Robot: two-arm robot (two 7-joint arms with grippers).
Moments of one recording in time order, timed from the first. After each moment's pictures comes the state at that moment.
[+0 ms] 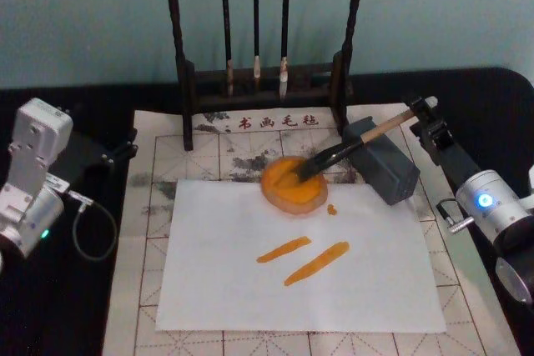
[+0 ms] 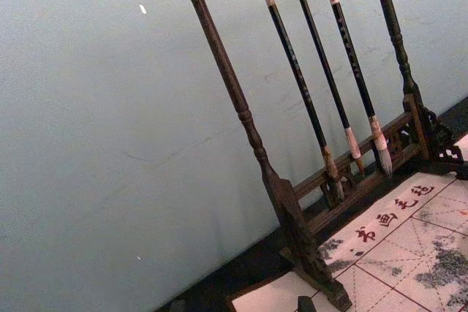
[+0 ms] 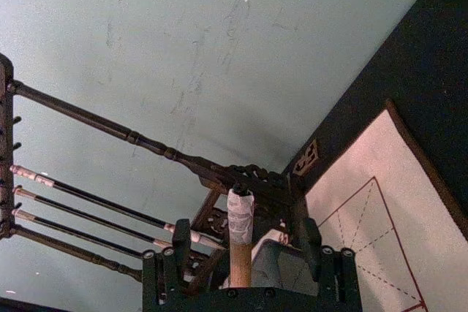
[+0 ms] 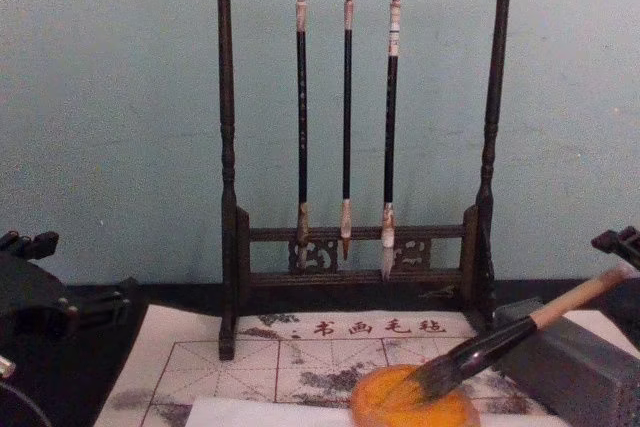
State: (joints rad) left arm -0.20 0.60 0.45 -1.41 -0.25 -0.12 0.03; right arm 0.28 0.42 -0.39 -1.19 1.59 0.04 0.28
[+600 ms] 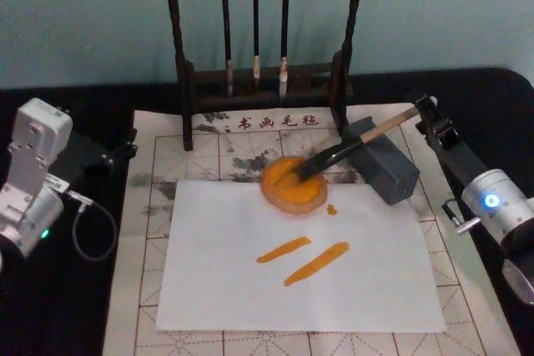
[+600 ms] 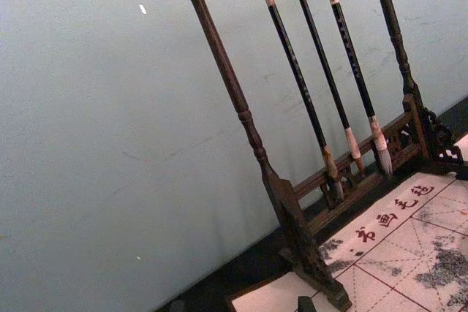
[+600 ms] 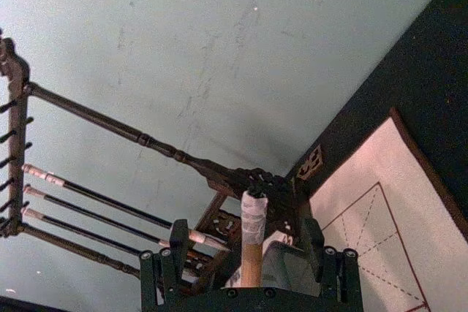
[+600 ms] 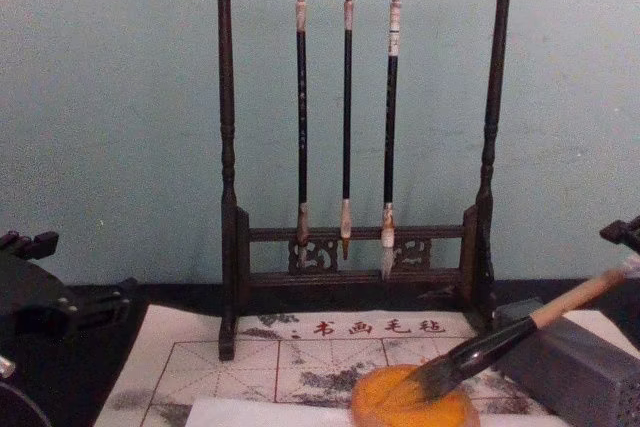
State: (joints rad) left arm -0.20 0.60 0.45 -1.41 -0.25 -0.12 0.03; right arm 0.25 0.43 -0.38 -1.24 1.58 0.03 0.26
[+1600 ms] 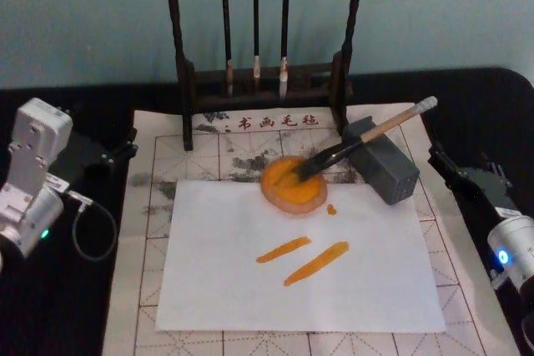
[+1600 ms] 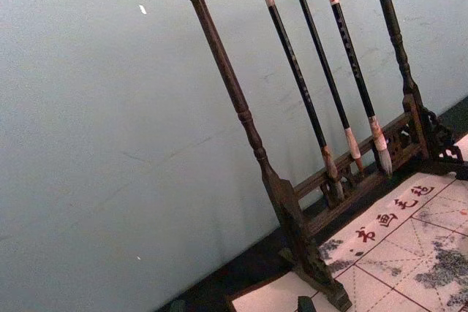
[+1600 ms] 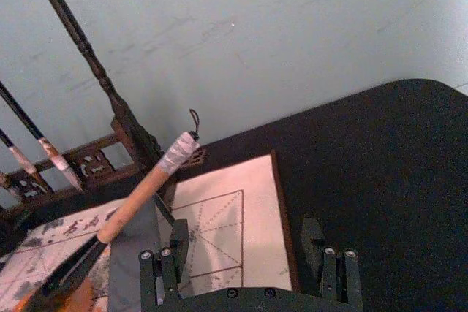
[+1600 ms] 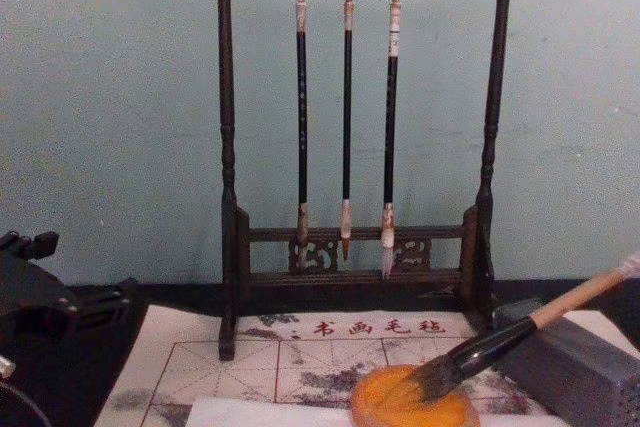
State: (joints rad) left arm -0.20 0.60 0.45 -1.41 -0.25 -0.12 0.03; right arm 0.08 0.56 -0.45 -1.43 0.94 -0.23 -0.11
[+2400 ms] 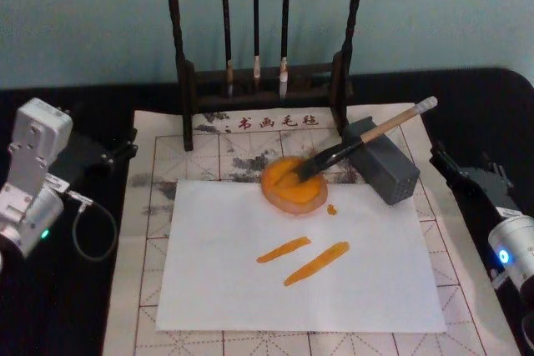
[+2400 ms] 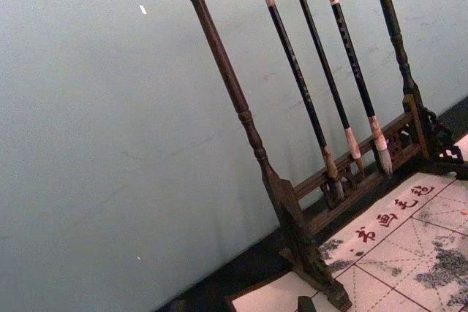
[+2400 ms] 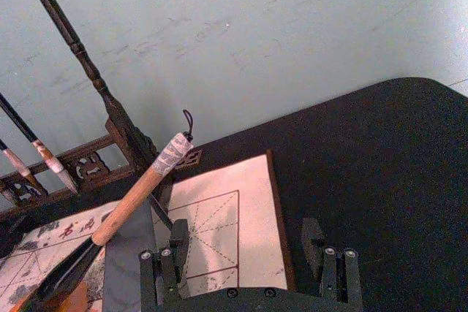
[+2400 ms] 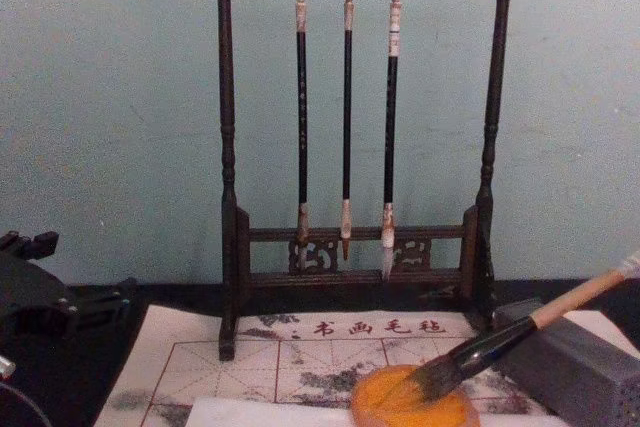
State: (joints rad) left arm -0.20 0.60 0.45 -1.41 -0.25 -0.12 0.03; right arm 0.08 0.56 -0.44 -1.43 0.94 -0.22 -0.12
